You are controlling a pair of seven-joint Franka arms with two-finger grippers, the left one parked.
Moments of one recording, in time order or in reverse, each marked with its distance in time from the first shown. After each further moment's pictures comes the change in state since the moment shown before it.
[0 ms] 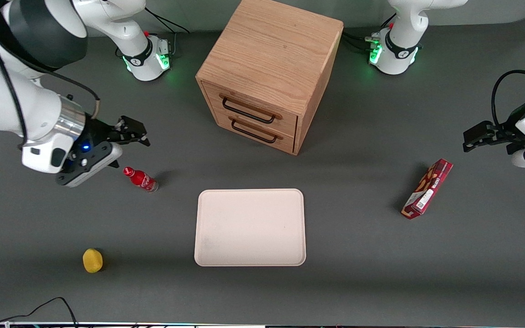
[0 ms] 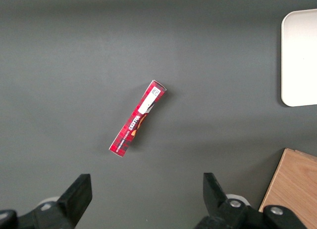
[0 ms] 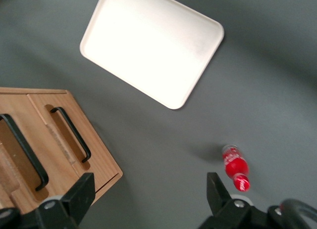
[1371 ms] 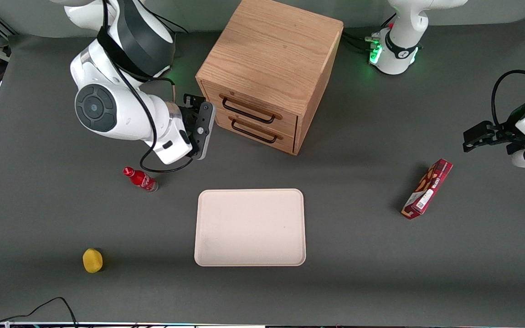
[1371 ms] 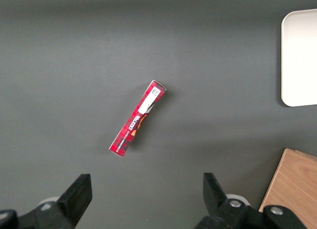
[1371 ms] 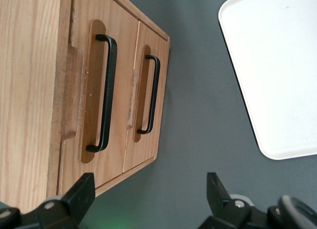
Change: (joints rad) arm 0.182 0.118 0.015 0.007 0.124 -0.097 -0.537
